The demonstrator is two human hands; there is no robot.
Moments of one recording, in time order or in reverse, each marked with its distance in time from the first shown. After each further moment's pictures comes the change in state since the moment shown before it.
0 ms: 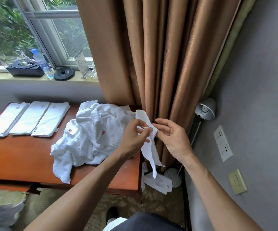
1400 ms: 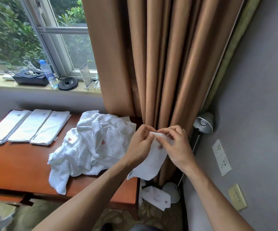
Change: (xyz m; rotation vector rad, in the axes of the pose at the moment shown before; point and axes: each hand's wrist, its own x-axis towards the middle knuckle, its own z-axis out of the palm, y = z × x) left_hand -0.007 0.029 0.011 -0.083 -0.056 0.023; right_hand 0.001 -0.018 -0.013 -0.540 0.100 -0.260
